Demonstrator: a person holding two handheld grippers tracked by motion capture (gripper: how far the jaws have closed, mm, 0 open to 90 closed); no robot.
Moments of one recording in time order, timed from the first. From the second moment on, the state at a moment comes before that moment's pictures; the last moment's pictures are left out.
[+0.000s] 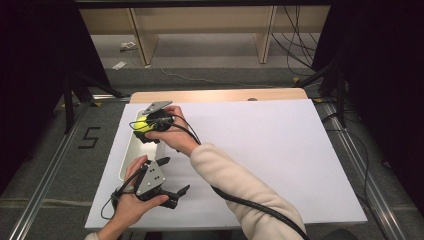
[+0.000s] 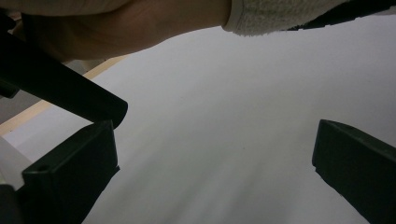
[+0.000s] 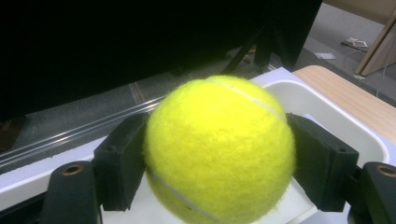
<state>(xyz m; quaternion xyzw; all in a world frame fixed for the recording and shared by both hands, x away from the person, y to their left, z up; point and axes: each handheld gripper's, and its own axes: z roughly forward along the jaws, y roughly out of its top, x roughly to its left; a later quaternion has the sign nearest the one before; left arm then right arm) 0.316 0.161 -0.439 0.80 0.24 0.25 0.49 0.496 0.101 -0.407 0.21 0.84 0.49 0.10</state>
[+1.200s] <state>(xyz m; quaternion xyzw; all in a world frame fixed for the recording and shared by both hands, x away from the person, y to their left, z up) 0.316 0.161 -0.440 0.80 0.24 0.25 0.49 0.499 0.104 -0.414 0.21 0.85 0.47 0.10</state>
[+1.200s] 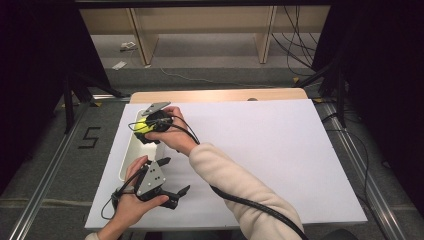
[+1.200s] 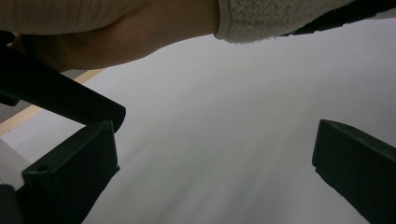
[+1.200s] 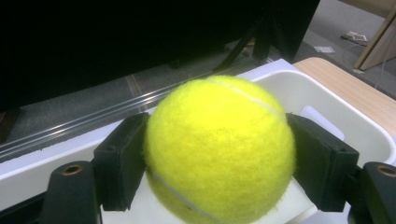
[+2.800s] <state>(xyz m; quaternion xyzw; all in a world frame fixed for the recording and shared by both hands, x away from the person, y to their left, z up) 0.316 0.159 -0.440 0.80 0.23 0.25 0.49 0.498 0.110 -0.424 0.20 0.86 0.45 0.10</state>
